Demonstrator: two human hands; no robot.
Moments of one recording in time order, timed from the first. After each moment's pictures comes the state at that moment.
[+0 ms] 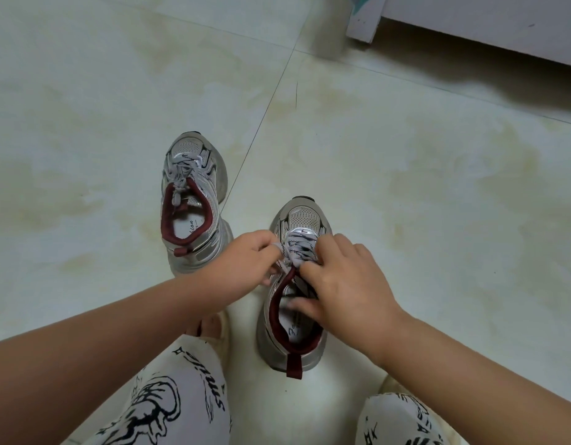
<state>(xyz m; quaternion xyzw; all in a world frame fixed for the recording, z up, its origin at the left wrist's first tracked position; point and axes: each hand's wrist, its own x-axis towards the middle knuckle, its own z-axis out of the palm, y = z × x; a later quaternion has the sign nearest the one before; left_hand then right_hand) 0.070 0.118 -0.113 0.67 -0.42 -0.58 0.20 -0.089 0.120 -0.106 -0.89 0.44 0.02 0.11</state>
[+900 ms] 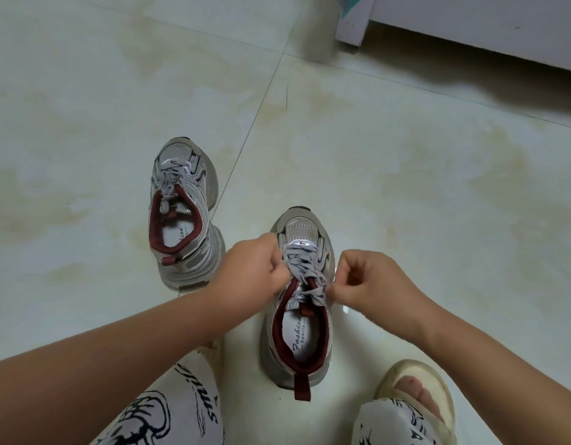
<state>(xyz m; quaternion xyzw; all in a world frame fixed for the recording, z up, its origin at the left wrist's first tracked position) 0.055 0.122 -0.115 0.68 -0.58 -0.41 0.15 -0.123 0.105 -0.091 -0.60 0.59 -0.08 0.54</state>
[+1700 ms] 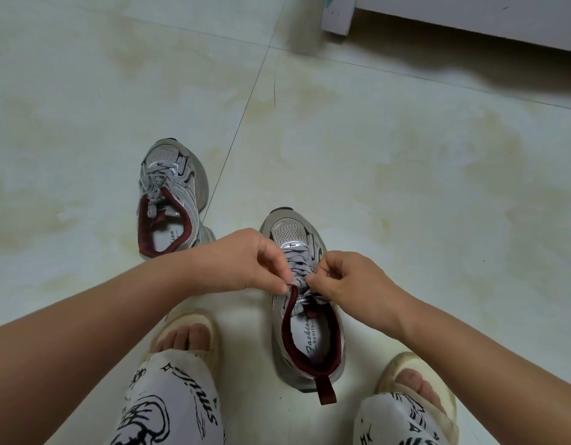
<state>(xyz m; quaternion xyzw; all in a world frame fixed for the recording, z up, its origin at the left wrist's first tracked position) 0.074 0.092 -0.100 0.53 -0.55 -0.65 0.04 -0.113 0.104 -0.099 -0.60 0.59 -0.03 0.53</state>
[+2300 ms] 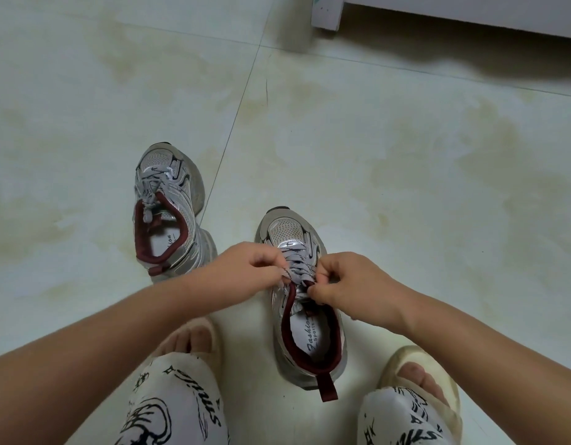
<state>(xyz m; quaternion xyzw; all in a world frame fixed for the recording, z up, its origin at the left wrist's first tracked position) 0.062 0.107 -0.104 0.59 -0.53 -0.61 0.08 -0.114 0.103 -0.096 -0.60 0.57 0.01 0.56</state>
